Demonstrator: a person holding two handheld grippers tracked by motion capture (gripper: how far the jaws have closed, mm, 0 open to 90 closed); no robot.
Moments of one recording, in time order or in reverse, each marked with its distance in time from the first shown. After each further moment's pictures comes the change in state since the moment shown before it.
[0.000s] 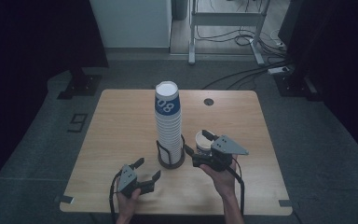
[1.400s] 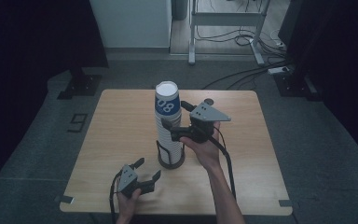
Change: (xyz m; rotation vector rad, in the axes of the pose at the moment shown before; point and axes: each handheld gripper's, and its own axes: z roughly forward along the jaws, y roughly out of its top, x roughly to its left) left arm 0.000 0.000 0.000 0.005 -0.002 0.004; right arm 0.016 0.091 0.055 -0.067 0.107 -0.049
